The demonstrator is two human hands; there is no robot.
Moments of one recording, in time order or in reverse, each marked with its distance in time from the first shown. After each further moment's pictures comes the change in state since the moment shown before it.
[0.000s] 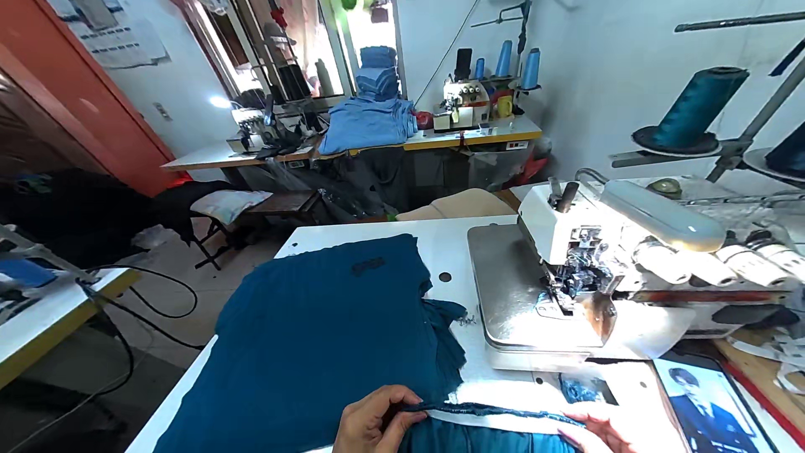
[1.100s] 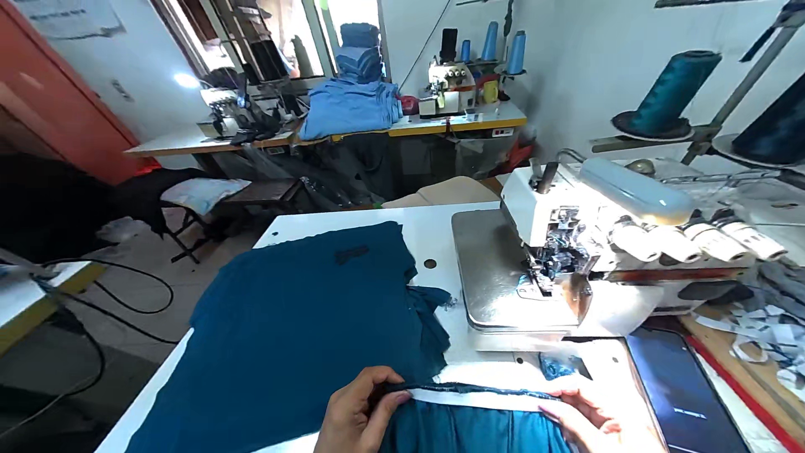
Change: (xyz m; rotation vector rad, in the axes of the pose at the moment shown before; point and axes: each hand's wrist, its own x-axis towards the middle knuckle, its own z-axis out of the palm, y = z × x) left_hand 0.003 0.000 0.001 0.064 -0.011 0.001; right_hand 0.006 0.001 -0.008 0.053 -0.096 0.052
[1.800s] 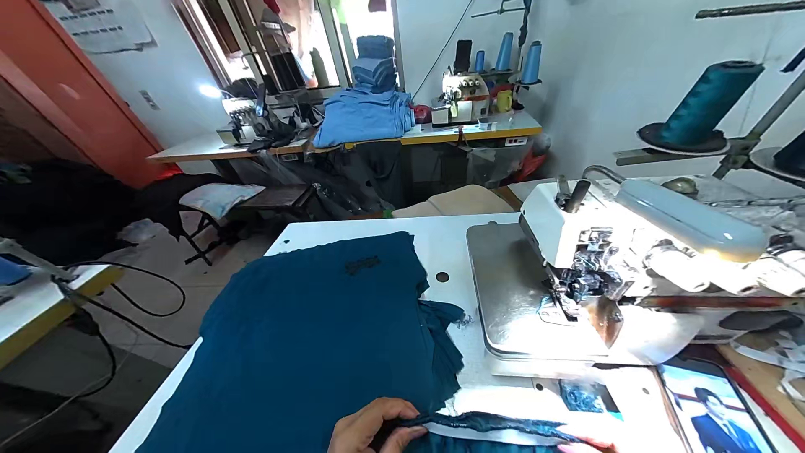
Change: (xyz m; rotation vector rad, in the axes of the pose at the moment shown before) left_hand 0.000 0.006 -0.001 -0.080 -0.027 0.028; right_hand -0.001 0.000 -0.002 0.015 -0.017 -0.112
